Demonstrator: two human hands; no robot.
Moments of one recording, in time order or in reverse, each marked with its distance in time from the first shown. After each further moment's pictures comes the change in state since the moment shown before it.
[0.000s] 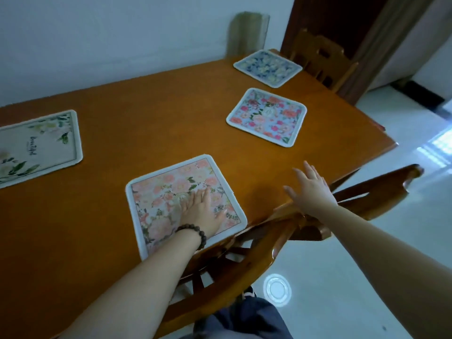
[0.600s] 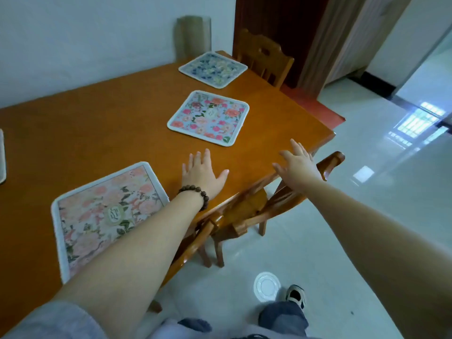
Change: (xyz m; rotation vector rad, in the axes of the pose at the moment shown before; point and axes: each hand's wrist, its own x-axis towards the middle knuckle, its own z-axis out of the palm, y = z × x) left_hand 0.059 0.213 -0.008 -0.007 0.123 0.122; right_hand 0.013 0.154 -0.071 0.026 0.074 0.069
